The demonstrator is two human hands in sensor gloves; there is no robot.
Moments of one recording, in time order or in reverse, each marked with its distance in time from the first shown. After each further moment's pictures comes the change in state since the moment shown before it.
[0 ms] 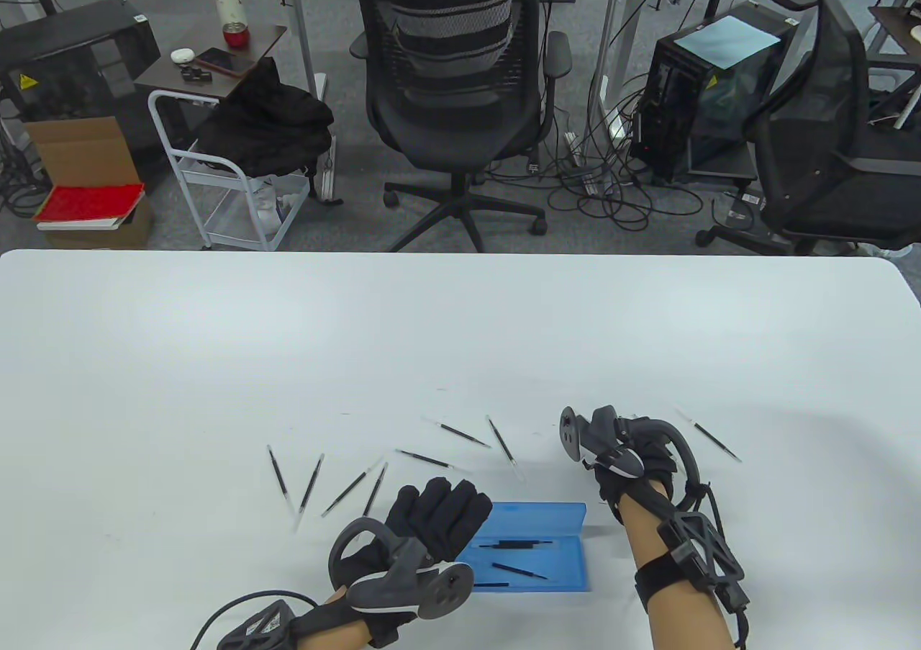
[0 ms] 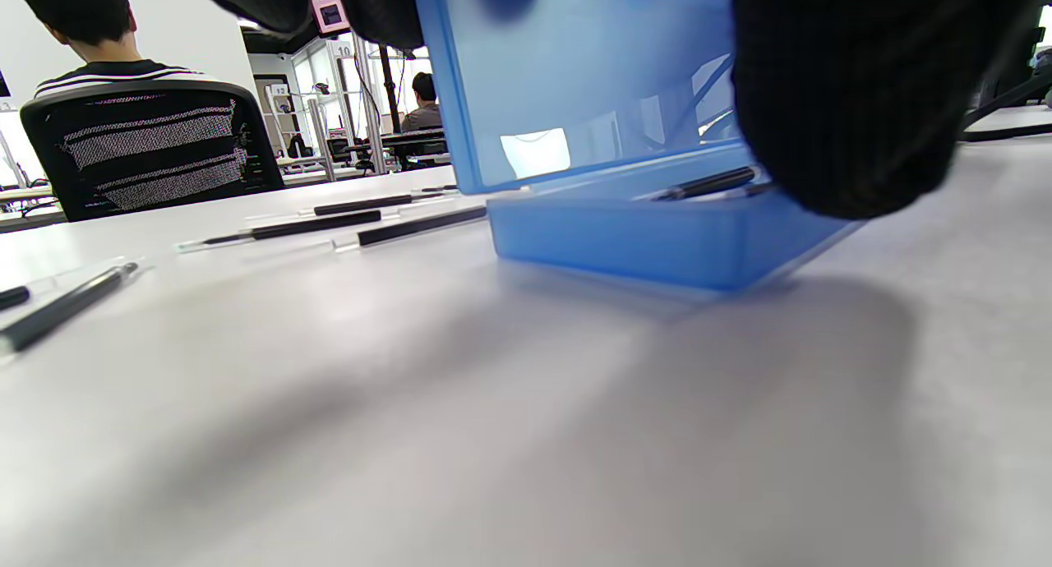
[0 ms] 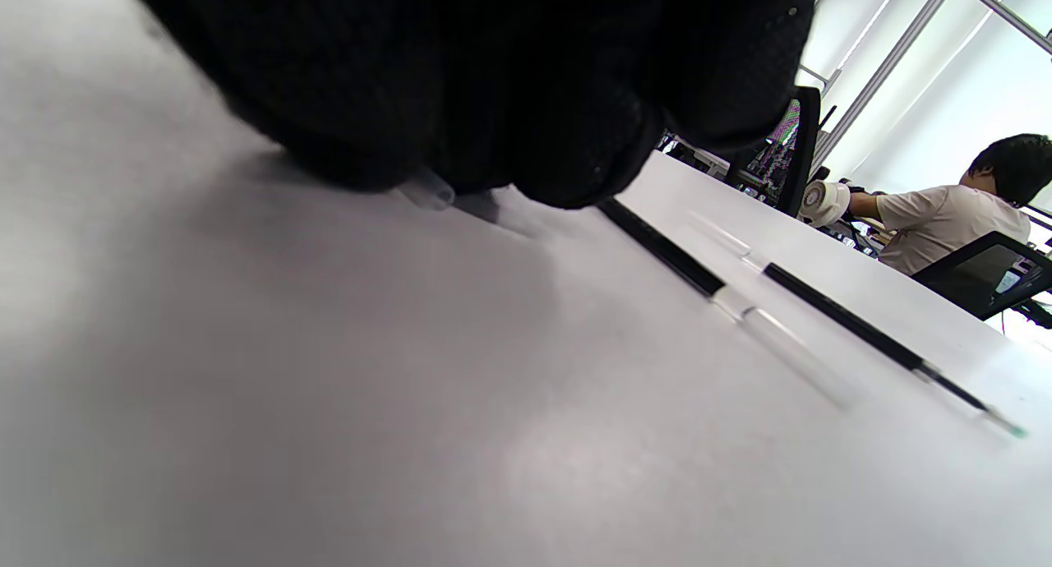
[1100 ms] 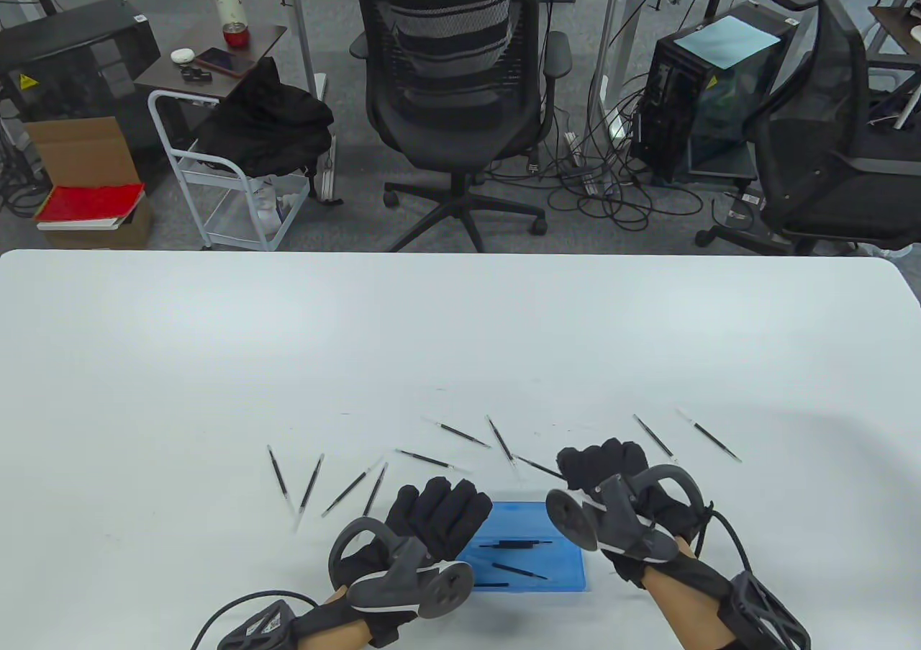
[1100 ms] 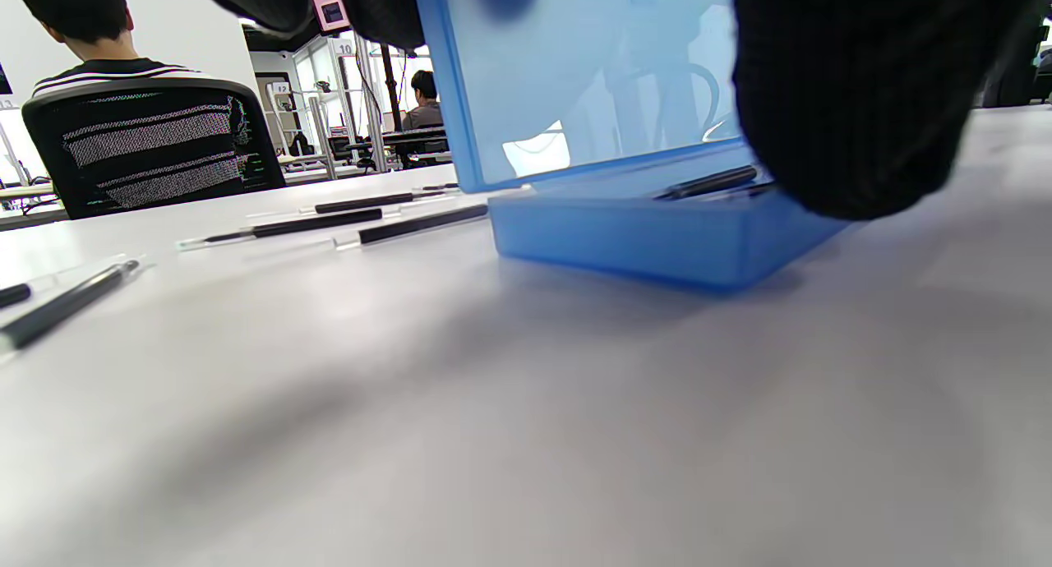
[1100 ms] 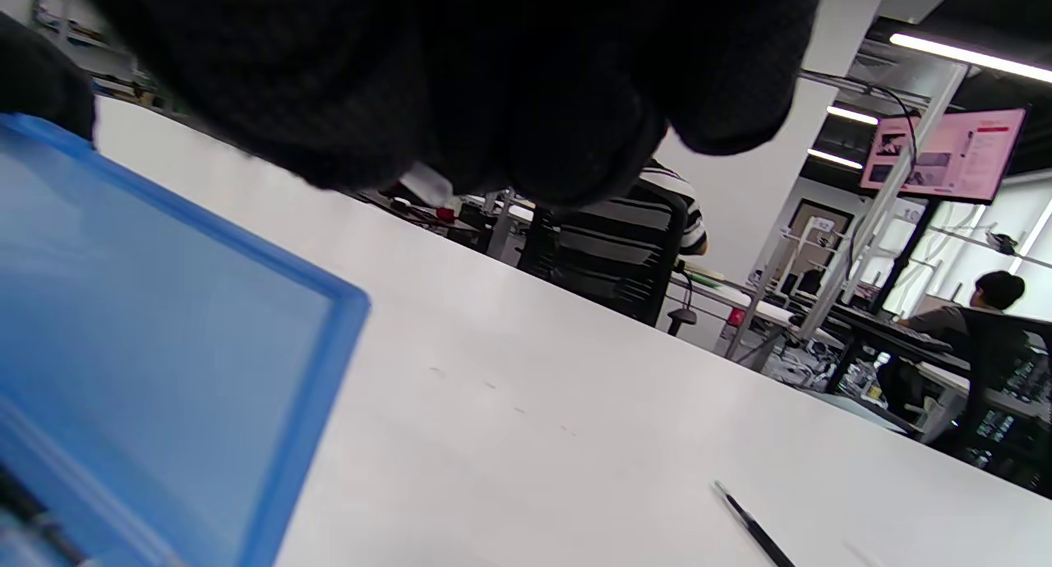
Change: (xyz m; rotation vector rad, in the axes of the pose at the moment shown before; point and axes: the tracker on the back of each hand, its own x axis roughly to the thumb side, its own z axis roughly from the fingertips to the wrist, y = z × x) left_hand 0.000 0.000 0.000 -0.003 0.003 0.004; right_hand 0.008 -0.080 0.141 -0.429 -0.419 -0.060
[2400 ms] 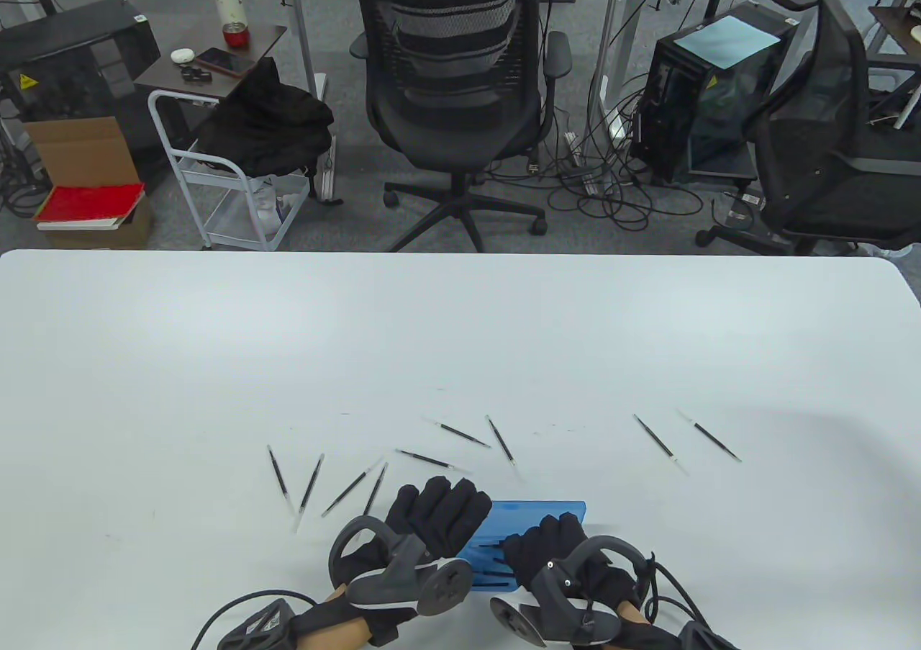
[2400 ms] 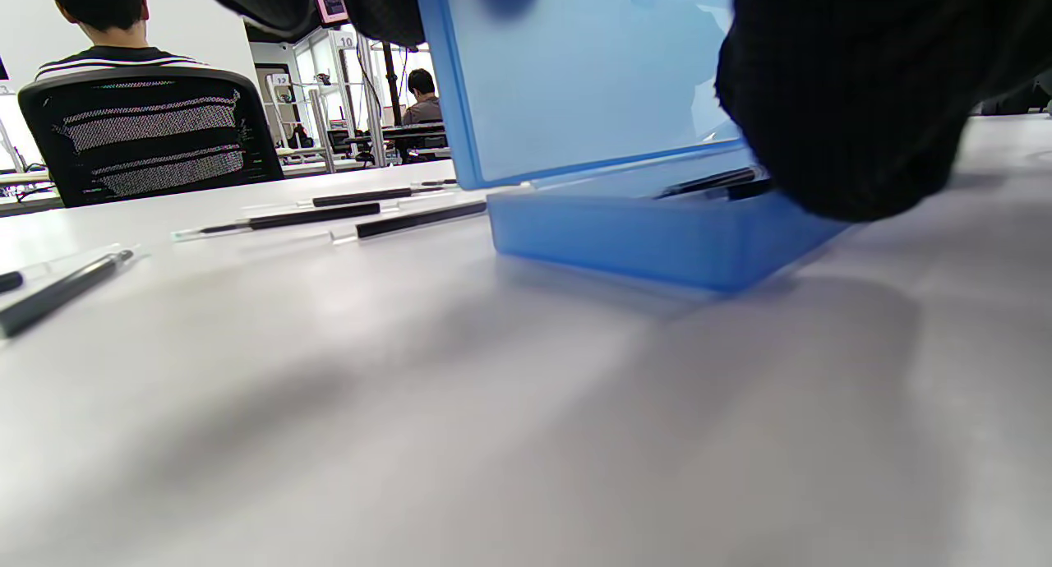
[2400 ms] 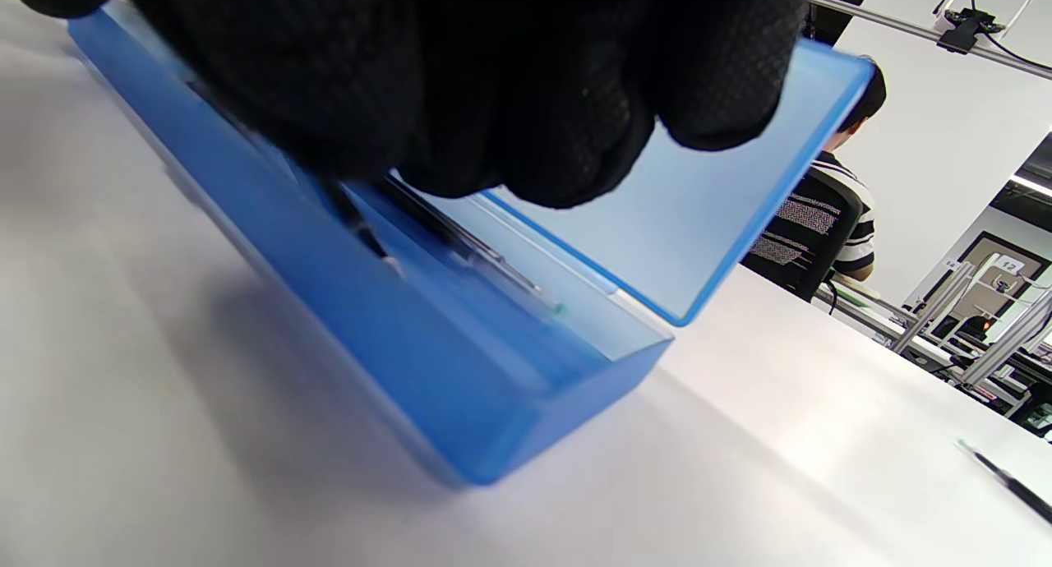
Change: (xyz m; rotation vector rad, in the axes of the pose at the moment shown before) left_hand -0.002 0.000 -0.001 -0.005 -0.001 0.019; right_hand 0.080 0.051 0.028 0.067 -0.235 0.075
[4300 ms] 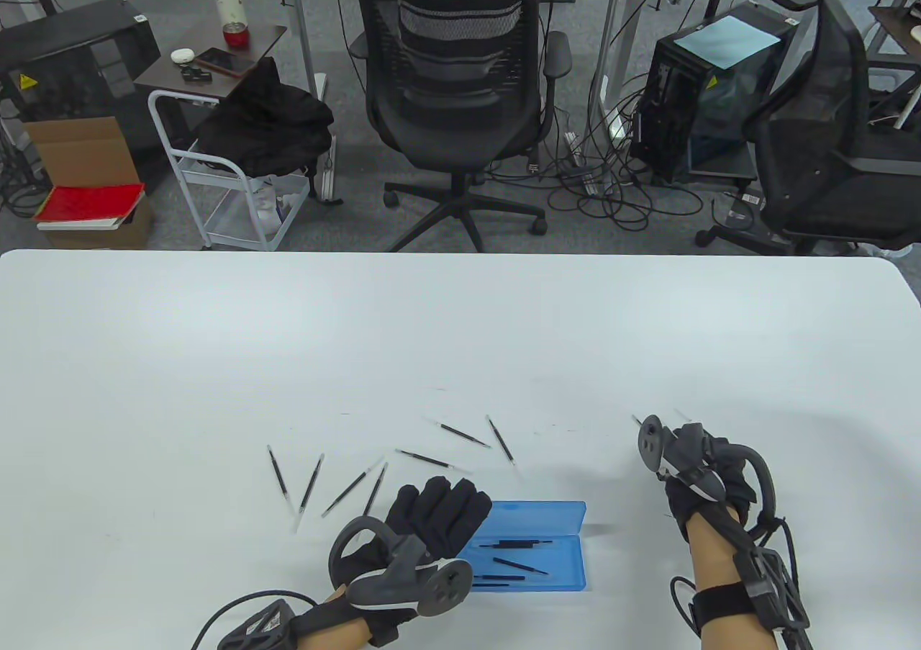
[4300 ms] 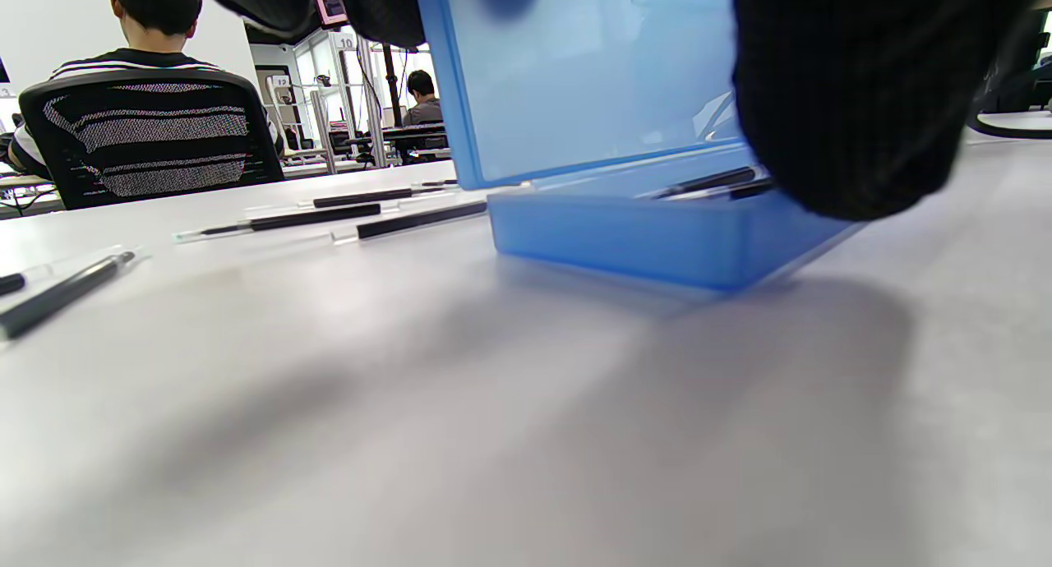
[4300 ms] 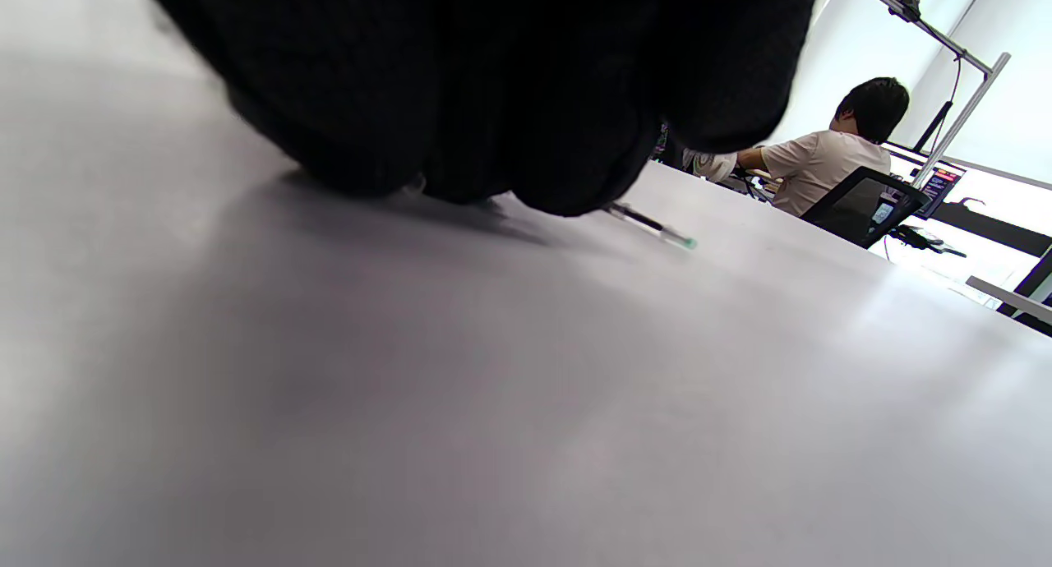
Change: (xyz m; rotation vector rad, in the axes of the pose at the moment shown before) left_hand 0.000 0.000 0.000 0.000 0.000 -0.001; right_hand -0.211 0.115 -0.007 0.365 0.819 -0.132
